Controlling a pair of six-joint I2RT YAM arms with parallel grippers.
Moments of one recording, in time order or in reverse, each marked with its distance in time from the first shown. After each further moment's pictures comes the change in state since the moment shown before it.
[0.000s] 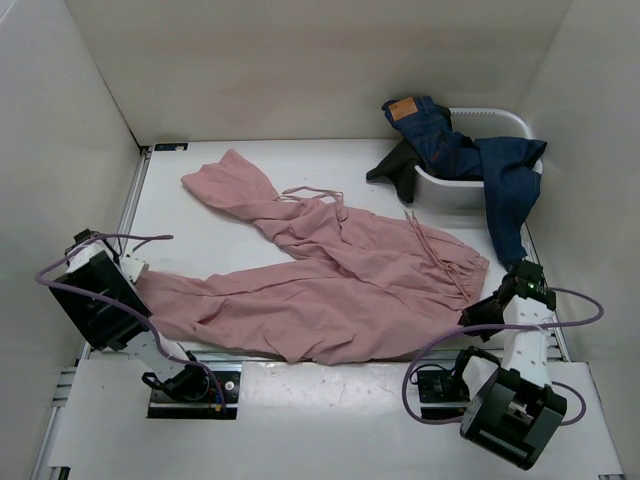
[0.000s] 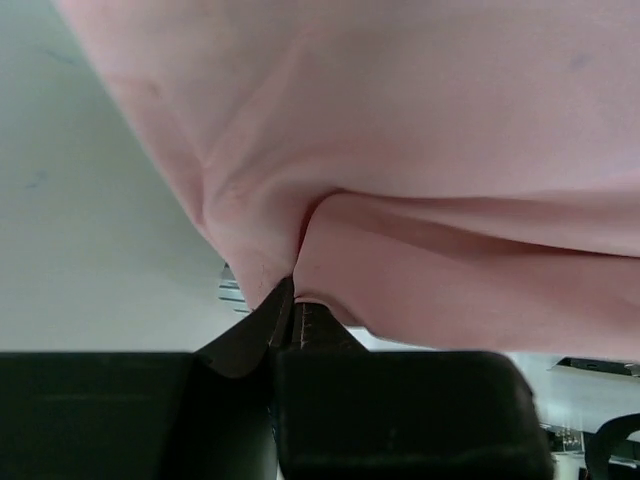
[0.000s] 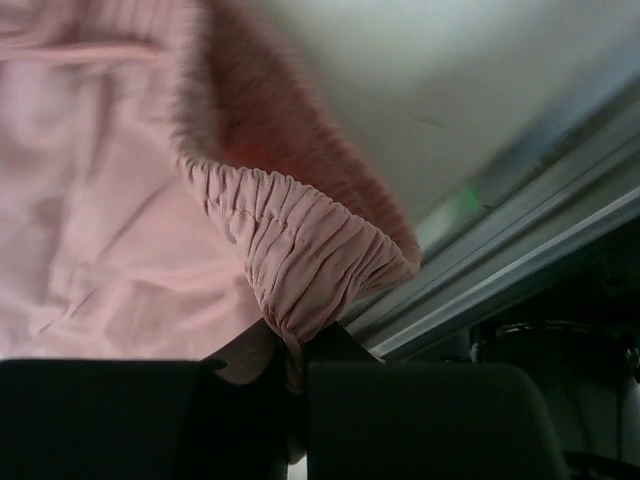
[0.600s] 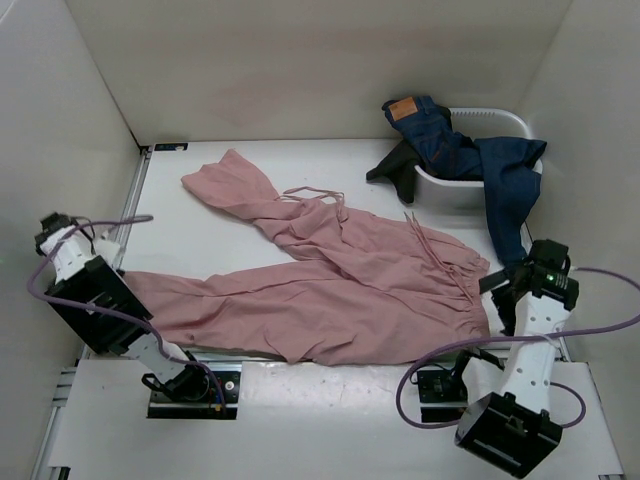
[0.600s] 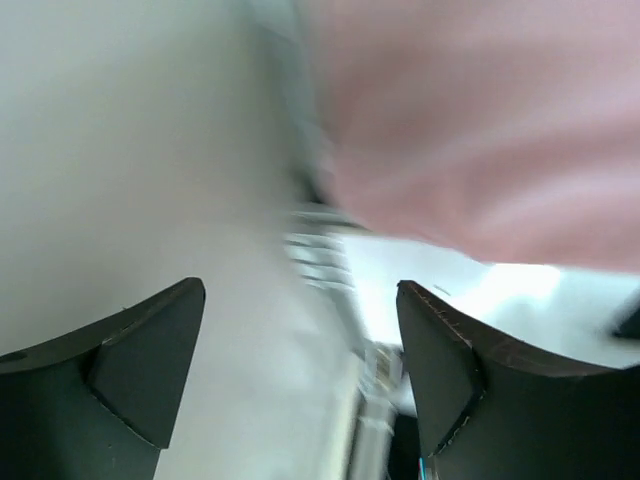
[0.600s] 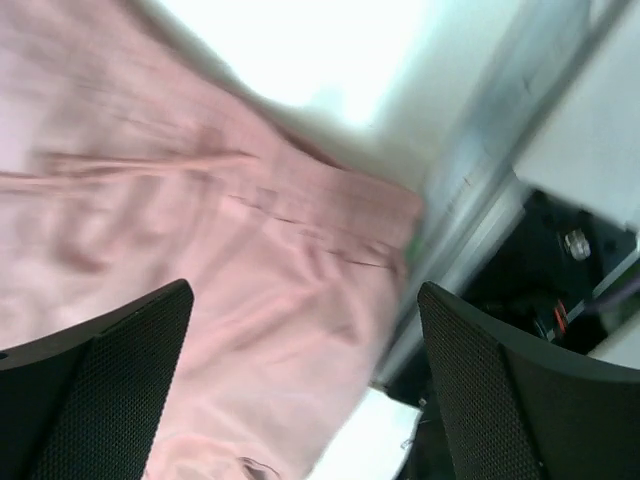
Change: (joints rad) left arm 0.075 -0.019 0.154 -0.139 0.019 0.064; right arm -0.022 -0.064 0.206 -0.131 0.266 0.080
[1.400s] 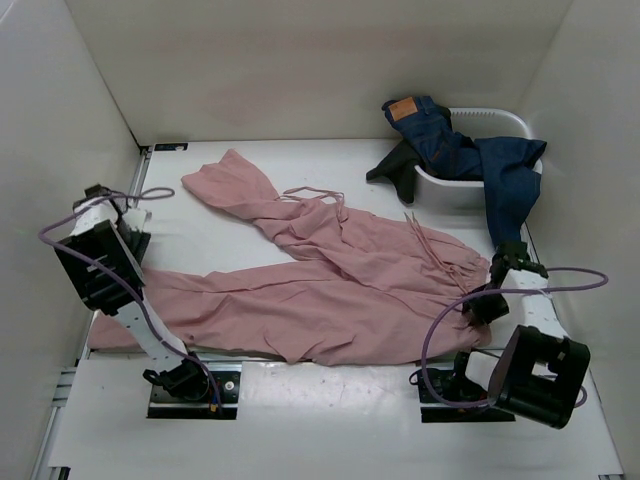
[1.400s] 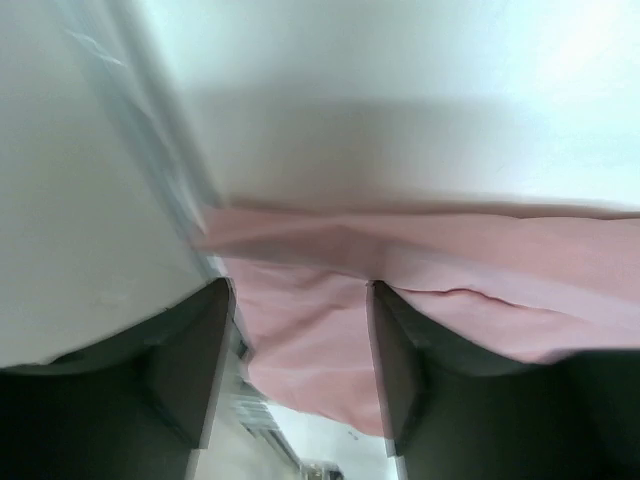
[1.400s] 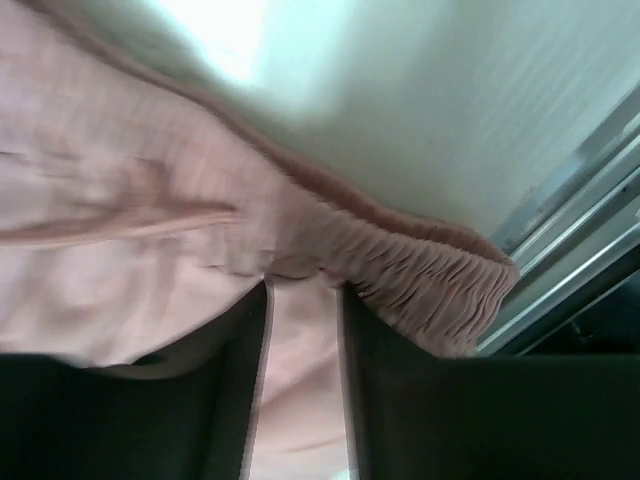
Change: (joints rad) left arm -0.239 0.309 0.228 0.101 0.158 -0.333; right arm 0.164 0.312 -0.160 0.283 -0.002 0.094
